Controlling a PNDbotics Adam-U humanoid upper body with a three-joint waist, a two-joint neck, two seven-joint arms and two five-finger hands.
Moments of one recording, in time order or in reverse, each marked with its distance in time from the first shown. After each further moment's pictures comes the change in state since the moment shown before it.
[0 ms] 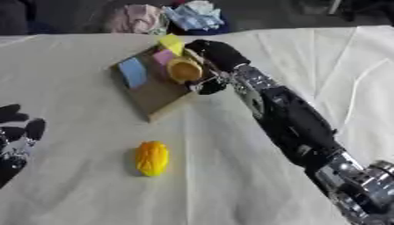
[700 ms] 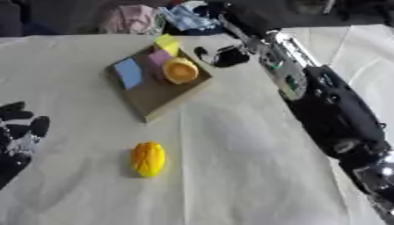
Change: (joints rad) left arm 0.002 0.000 0.009 0.000 -0.001 0.003 0.012; right arm 0.129 -0.185 0.121 -0.497 -0.440 -0.051 0.367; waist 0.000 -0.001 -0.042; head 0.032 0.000
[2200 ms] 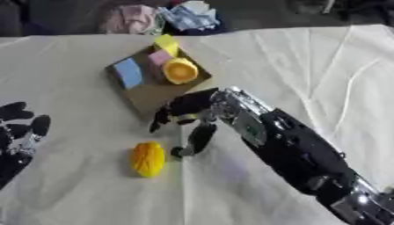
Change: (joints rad) left arm 0.000 0.000 0.004 0.006 0.001 0.001 0.001; right arm 0.020 0.194 0.188 0.119 0.064 -0.235 0.362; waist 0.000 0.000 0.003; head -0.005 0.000
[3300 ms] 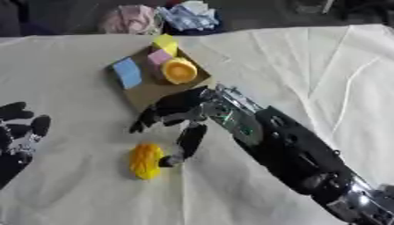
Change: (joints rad) left arm 0.000 0.000 0.000 0.000 0.000 -0.001 -0.002; right arm -0.017 0.000 0.040 -0.110 -0.155 0.079 0.081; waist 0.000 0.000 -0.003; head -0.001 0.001
